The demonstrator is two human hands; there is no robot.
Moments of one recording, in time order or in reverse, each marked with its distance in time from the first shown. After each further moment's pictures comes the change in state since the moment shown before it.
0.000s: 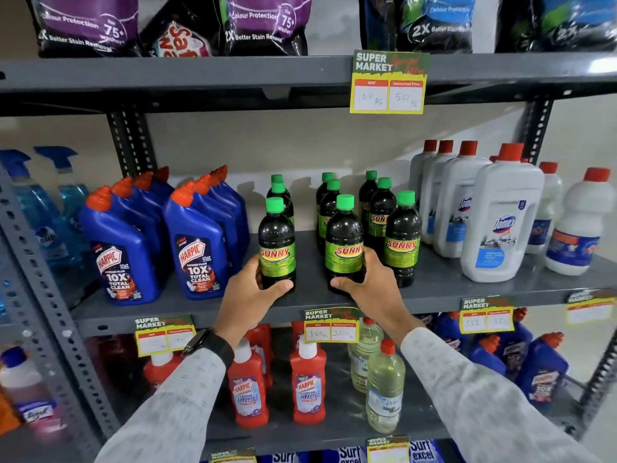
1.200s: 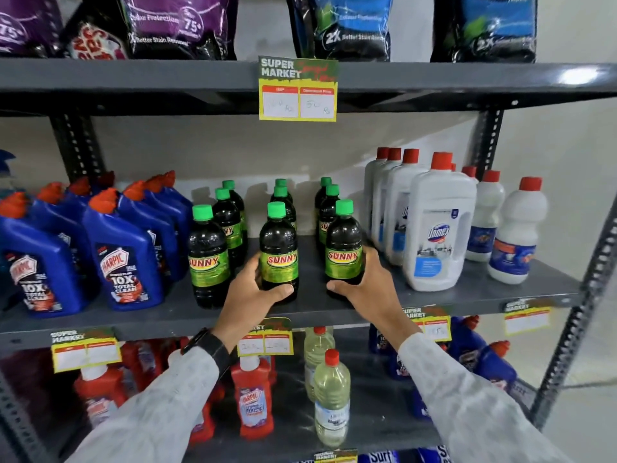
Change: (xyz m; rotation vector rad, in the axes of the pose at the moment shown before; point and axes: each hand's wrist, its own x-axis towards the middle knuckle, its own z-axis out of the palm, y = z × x) left_hand 0.011 0.063 0.110 -0.184 -0.034 -0.056; right_hand 0.020 0.057 -0.100 -0.006 0.036 0.015
